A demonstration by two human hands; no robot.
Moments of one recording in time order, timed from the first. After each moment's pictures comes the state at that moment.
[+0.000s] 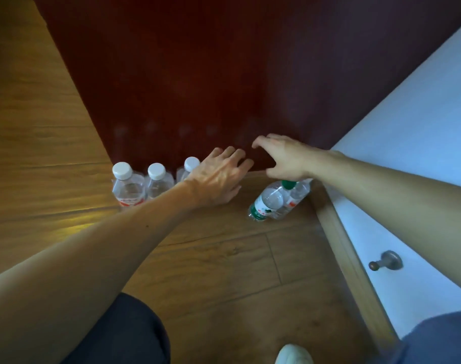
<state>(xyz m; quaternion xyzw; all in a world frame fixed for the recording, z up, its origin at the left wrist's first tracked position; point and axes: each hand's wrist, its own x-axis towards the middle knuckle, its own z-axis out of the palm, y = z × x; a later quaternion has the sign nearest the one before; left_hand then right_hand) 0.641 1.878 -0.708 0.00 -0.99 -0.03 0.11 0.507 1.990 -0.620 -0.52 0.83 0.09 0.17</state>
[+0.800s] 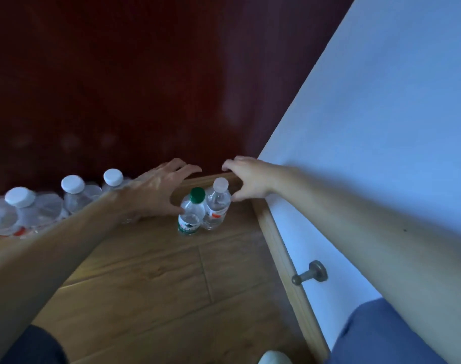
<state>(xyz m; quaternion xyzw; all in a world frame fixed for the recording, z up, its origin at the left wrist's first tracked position) 0.542 1.927 -0.716 0.04 -0.98 -0.21 -0.05 0.381 2.093 -0.641 -0.51 0.81 0.11 0.26</state>
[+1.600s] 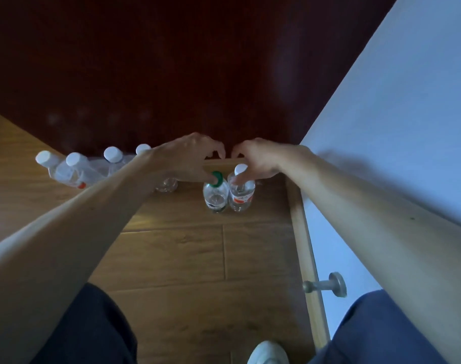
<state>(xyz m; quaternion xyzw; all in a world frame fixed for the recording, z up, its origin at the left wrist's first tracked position) 0.503 1.947 -0.667 0.19 -0.94 -0.24 -0.14 0.345 2.061 -0.668 -0.57 0.75 0.07 0.33</state>
